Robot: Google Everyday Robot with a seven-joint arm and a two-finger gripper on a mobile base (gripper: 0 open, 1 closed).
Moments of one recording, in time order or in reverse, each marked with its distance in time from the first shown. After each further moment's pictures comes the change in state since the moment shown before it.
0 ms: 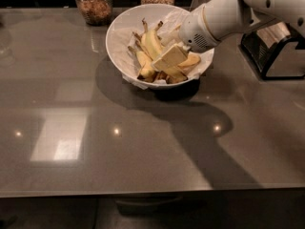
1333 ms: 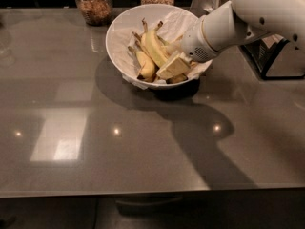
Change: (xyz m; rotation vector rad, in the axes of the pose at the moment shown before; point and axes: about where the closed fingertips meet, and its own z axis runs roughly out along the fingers) arm 0.026 -0.002 0.011 0.062 0.071 -0.064
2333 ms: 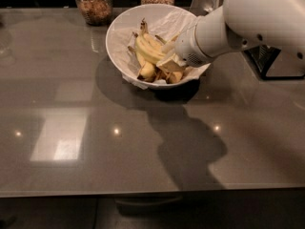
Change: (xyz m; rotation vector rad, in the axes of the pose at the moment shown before) arm -0.014 0.009 -0.012 0.151 0.023 -0.083
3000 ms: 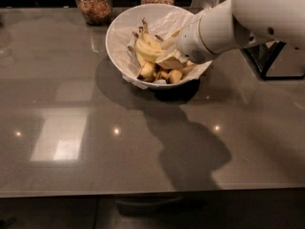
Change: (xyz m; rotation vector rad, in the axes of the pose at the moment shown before) arm -0.012 0.001 -0.019 0.002 -0.035 -0.001
